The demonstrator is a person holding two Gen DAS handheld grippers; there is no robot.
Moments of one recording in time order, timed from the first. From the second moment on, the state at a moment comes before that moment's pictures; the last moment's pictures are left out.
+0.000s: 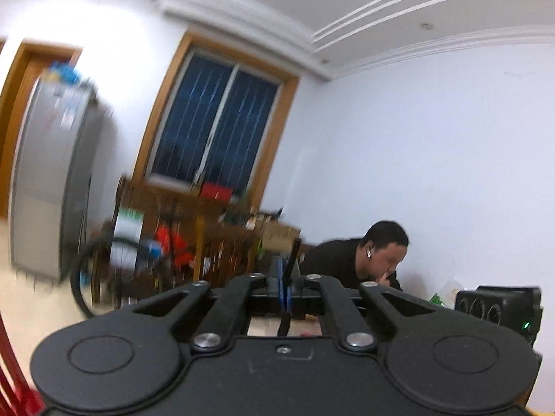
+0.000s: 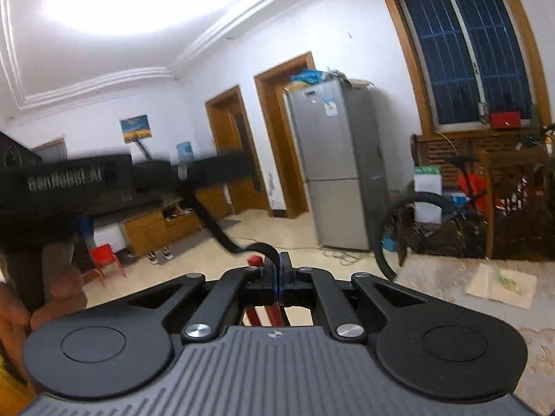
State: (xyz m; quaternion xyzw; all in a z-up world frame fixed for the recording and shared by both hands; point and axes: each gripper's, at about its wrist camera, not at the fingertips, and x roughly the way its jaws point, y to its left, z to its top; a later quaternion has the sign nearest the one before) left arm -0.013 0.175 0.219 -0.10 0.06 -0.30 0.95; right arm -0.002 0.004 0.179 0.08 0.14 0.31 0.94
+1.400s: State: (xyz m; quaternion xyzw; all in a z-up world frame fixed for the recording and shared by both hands) left arm 0.045 0.067 -0.095 0.00 0.43 -0.21 0.88; right arm -0.010 -0.058 -0.005 0.12 0.38 0.17 0.90
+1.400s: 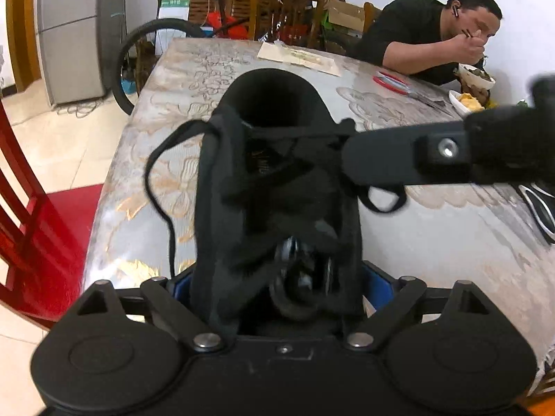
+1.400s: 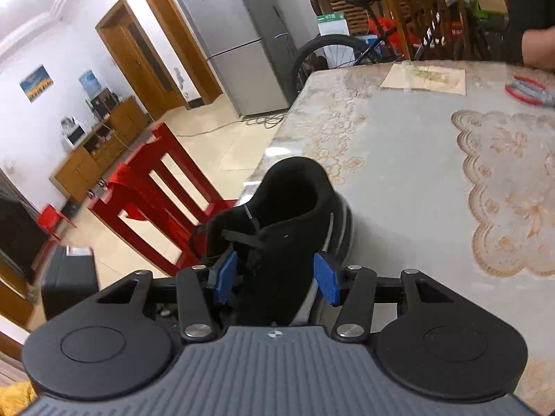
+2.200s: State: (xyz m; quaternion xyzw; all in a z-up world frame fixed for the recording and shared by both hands) left arm 0.126 -0.017 -0.091 0.01 0.42 -0.23 0.88; right arm -0.019 -0.084 0.025 0.02 0.30 0.06 0.95
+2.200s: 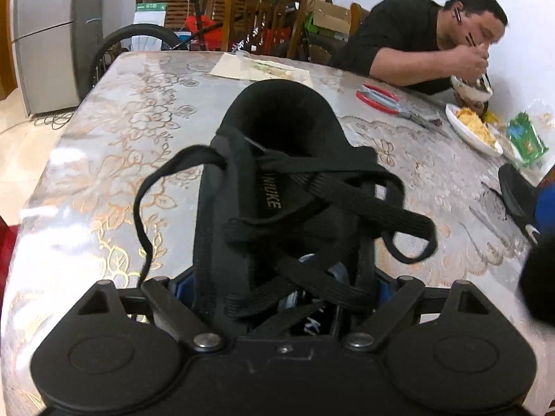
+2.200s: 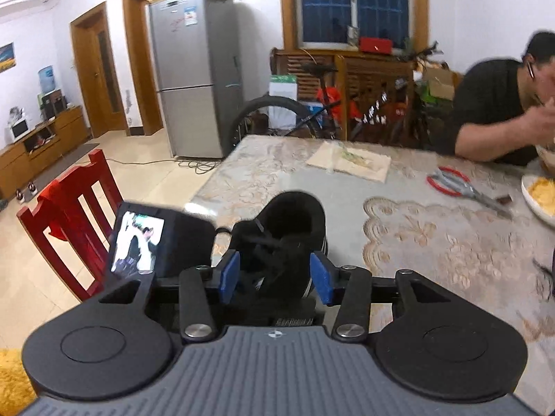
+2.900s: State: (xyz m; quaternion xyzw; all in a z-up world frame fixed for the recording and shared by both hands) left arm 0.019 0.054 -0.056 -0.02 0.49 -0.16 0.86; right arm 0.019 -0.052 -0.007 -0.21 0.29 0.18 0.92
